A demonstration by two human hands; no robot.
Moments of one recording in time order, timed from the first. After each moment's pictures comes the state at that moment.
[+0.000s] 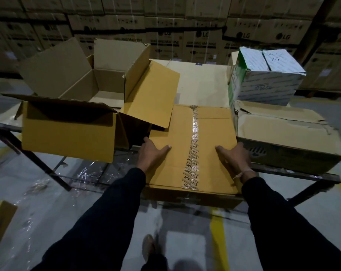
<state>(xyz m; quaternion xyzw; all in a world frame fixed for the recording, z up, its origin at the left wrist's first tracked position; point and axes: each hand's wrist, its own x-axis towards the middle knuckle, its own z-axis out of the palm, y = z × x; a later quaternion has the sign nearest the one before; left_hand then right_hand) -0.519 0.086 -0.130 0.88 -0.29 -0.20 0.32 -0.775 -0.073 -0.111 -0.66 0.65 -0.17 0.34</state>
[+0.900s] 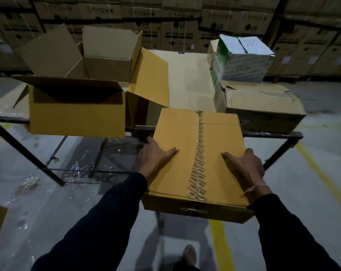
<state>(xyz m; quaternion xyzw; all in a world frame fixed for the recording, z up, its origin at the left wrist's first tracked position) -0.560 0.242 -0.131 0.86 -0.38 -0.20 0.27 -0.854 0.133 -0.111 -0.62 0.72 -0.16 0.26</state>
